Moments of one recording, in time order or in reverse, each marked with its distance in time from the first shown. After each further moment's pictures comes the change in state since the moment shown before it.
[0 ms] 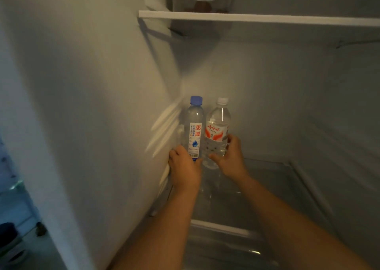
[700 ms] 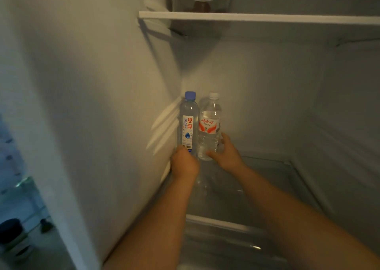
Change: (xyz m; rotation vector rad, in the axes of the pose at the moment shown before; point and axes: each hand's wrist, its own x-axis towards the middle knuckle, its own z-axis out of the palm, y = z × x) left_hand 0.023 -0.001 0.003 -0.100 -0.131 -0.116; right_hand 0.011 -0.009 0.003 -0.032 -0.149 0.155
